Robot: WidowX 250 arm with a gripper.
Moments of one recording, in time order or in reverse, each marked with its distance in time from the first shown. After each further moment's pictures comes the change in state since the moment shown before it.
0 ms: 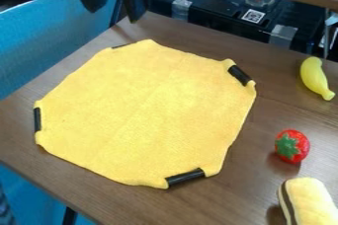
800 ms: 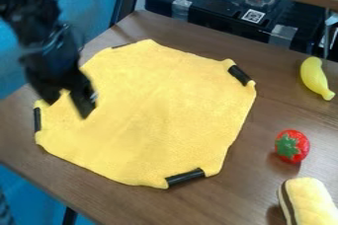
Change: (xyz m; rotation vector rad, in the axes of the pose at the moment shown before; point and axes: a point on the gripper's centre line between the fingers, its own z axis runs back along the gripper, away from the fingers) arm -0.083 0.081 -0.112 0.133 0.060 0.071
